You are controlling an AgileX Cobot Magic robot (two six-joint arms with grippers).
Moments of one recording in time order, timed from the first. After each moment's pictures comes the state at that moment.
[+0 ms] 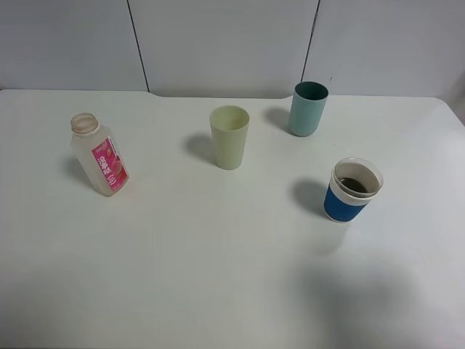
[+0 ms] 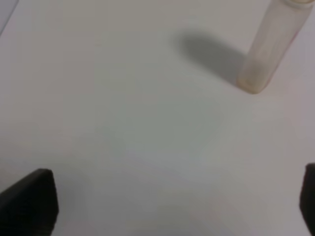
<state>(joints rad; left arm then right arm) 0.01 0.00 -0.55 0.07 1.17 -0.13 -0.06 0.00 -0.50 -0.06 1.05 0.00</state>
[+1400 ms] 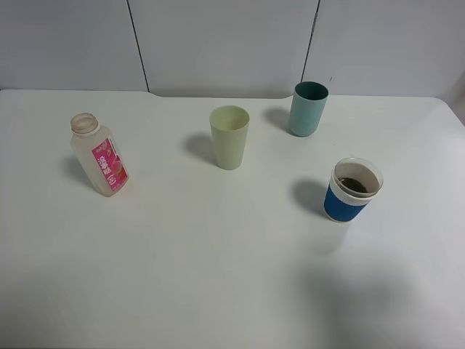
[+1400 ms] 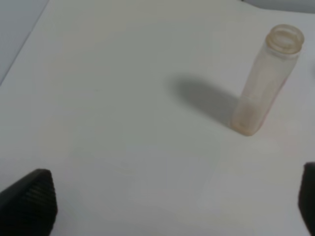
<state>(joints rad) 0.01 0.00 -0.53 0.08 1.03 -0.13 -0.06 0.00 -0.50 -0.06 1.05 0.00</state>
